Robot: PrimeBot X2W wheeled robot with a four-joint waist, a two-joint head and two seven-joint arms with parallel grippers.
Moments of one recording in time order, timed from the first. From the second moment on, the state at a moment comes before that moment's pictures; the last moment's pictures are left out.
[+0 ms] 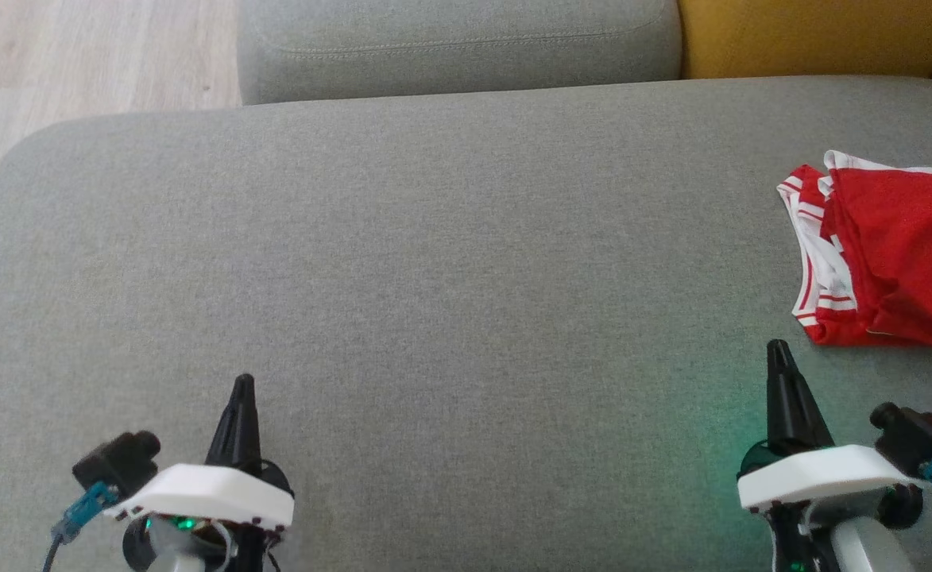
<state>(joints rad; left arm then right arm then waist) 0.00 0.04 -0.15 0.28 -0.68 -0.01 -0.18 -0.03 -0.05 0.03 0.32 0.49 0.13 -0.18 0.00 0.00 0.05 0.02</state>
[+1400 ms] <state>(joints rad) -0.02 0.04 -0.06 0.28 -1.08 -0.06 -0.07 -0.03 -0.05 -0.02 0.30 0.97 0.13 -0.07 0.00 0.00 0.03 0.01</state>
